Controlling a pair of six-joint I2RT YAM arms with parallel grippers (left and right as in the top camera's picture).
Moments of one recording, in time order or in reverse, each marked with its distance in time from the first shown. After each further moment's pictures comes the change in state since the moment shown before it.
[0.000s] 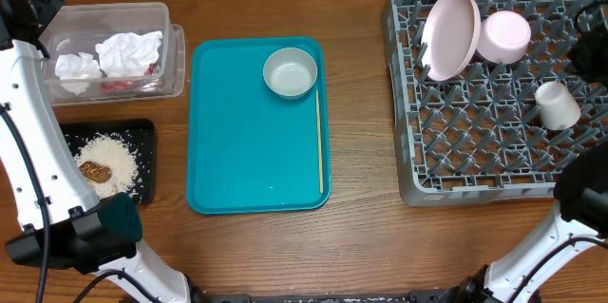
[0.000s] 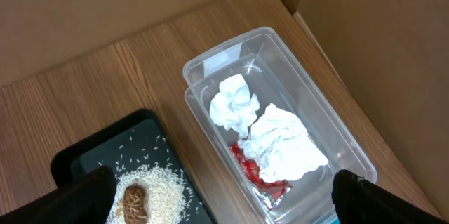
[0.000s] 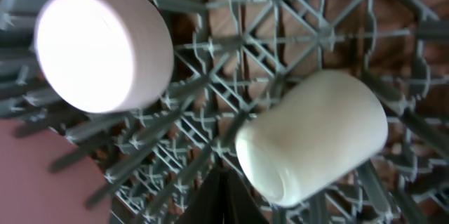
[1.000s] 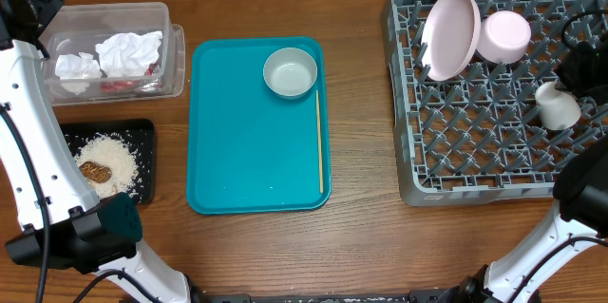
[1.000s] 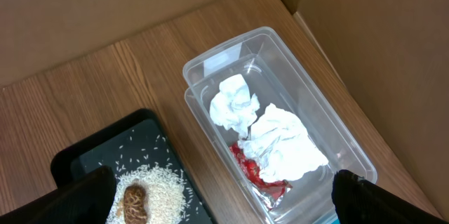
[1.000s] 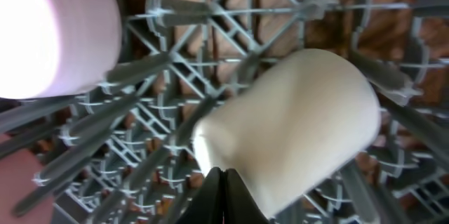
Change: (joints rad) left arm 0.000 0.000 0.000 0.000 0.000 0.000; right arm 0.006 0.000 -0.120 0.035 0.054 -0.055
